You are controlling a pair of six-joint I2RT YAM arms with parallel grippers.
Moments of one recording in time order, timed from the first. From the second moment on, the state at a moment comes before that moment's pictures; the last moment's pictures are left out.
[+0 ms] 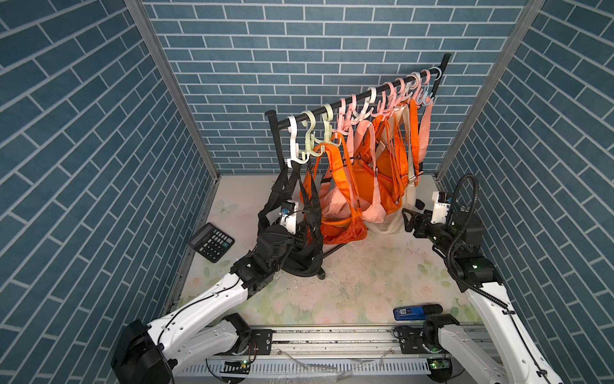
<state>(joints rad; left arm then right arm) -0.76 1.01 0.69 0.11 -0.42 -0.16 0.18 0.80 0.80 -0.30 -0.16 0.27</state>
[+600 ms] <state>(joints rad) -0.91 0.97 0.61 0.17 -0.79 -0.15 0.19 0.80 0.79 -0.27 -0.17 0.27</state>
